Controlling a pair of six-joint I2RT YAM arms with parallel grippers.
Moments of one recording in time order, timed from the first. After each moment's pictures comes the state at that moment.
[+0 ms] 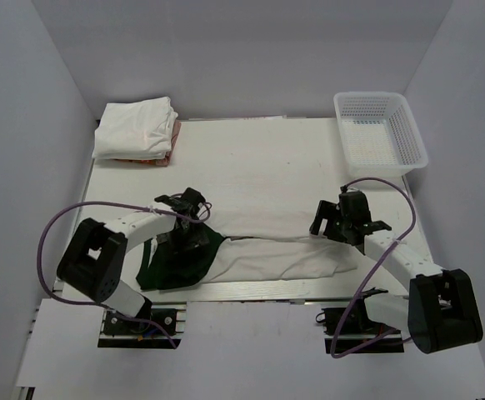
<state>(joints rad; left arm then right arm) -0.53 1.48 0.81 -0.81 -0.16 -0.93 0.26 1.14 0.51 -0.26 -0.02 0.43</state>
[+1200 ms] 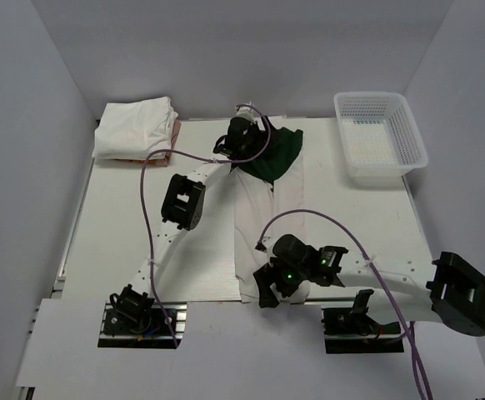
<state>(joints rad) -0.48 2.85 2.44 0.21 0.20 -0.61 1.13 1.18 0.51 -0.27 -0.32 0.45</state>
